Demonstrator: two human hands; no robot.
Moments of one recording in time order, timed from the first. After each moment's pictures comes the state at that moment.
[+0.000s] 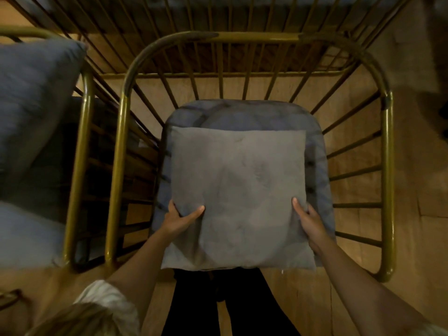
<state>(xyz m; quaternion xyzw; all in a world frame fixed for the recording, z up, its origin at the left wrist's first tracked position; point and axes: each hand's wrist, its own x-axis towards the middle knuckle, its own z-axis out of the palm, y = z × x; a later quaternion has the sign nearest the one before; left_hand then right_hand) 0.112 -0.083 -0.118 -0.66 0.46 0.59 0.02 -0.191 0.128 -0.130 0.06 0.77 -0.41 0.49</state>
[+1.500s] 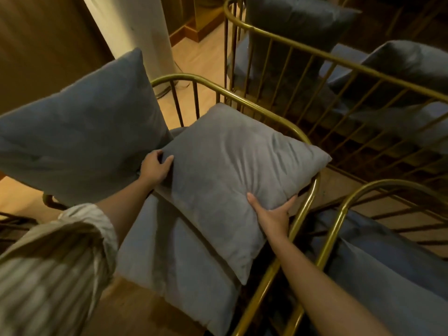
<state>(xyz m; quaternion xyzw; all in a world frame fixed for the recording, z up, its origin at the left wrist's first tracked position) 0.547 -0.509 0.008 -0.77 0.49 0.36 -0.20 0.263 -0.374 0.013 -0.22 0.80 -0.34 0.44</state>
